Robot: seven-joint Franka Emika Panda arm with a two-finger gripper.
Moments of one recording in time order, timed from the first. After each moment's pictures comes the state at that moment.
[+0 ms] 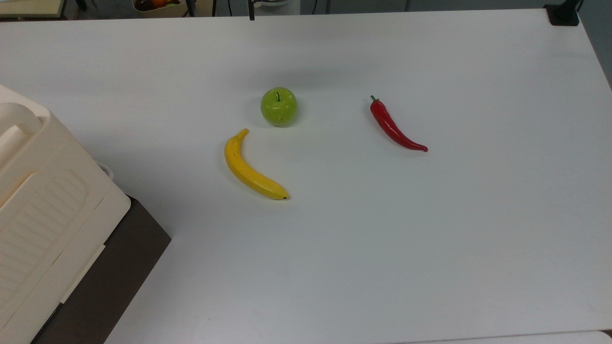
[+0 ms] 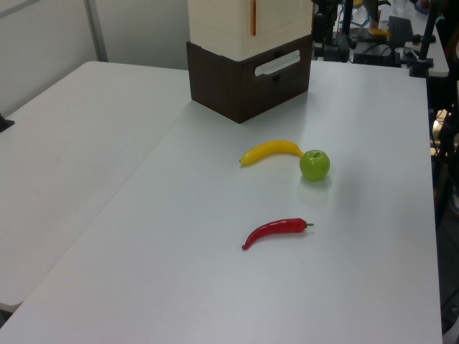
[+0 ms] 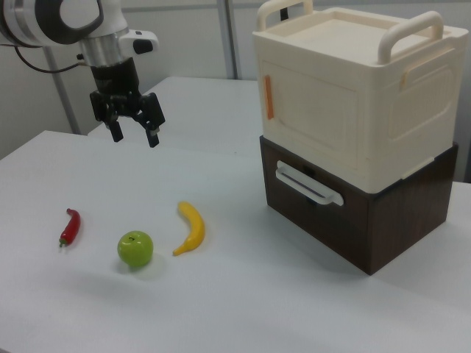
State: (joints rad) arm 0.06 0.07 -0.03 -1.51 -0.05 1.57 -0.01
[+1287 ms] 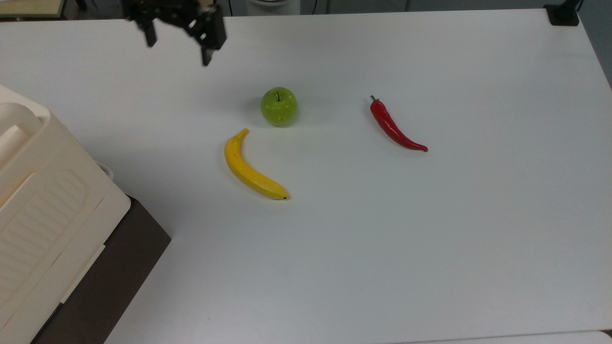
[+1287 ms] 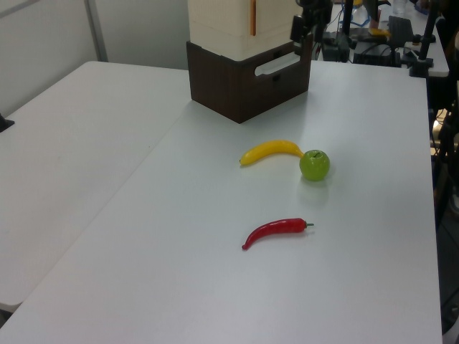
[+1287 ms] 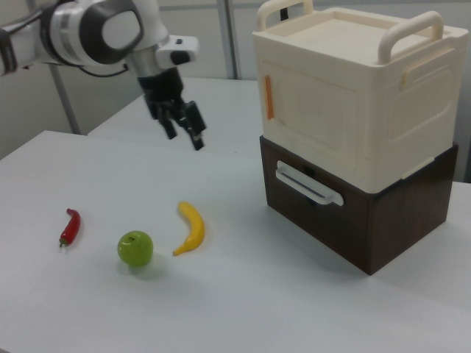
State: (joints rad) arm -0.03 0.16 -0.03 -1.49 -0.09 1.79 0.23
